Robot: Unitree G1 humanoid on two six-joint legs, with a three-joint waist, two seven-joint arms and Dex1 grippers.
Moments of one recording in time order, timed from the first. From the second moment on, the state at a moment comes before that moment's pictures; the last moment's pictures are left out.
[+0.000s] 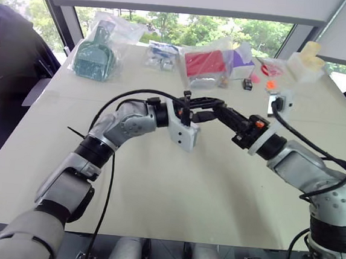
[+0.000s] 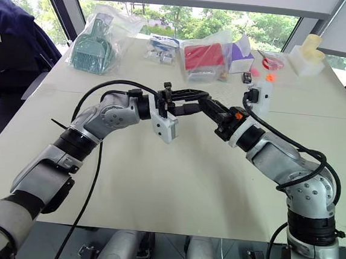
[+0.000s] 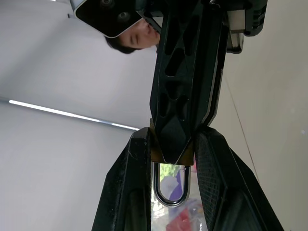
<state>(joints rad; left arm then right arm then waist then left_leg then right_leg) -0.92 0.39 -0.41 0.41 0.45 -0.81 -0.42 -0.39 -0.61 -0.16 -0.44 1.40 0.82 -0.05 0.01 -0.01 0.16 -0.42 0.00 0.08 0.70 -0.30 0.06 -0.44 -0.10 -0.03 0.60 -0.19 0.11</state>
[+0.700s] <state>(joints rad) -0.77 0.40 -0.22 0.31 -0.26 0.00 -0.86 -0.39 -0.61 -0.22 -0.39 1.35 0.85 -0.06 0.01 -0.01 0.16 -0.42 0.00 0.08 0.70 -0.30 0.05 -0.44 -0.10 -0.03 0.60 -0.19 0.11</state>
